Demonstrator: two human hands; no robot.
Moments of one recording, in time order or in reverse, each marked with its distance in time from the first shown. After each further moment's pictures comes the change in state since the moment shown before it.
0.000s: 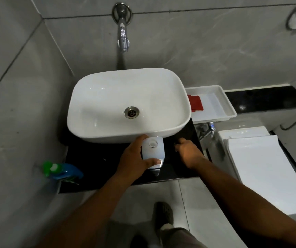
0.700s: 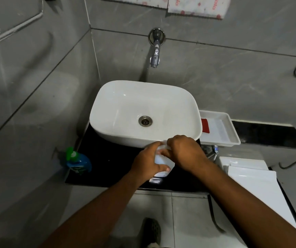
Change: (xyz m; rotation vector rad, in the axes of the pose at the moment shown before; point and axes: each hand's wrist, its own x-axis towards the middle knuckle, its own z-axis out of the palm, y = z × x) left_hand -0.002 0.003 0.002 -0.101 -0.011 -0.035; right_hand -0.035 -0.100 -0.115 -0.096 0.144 -0.234
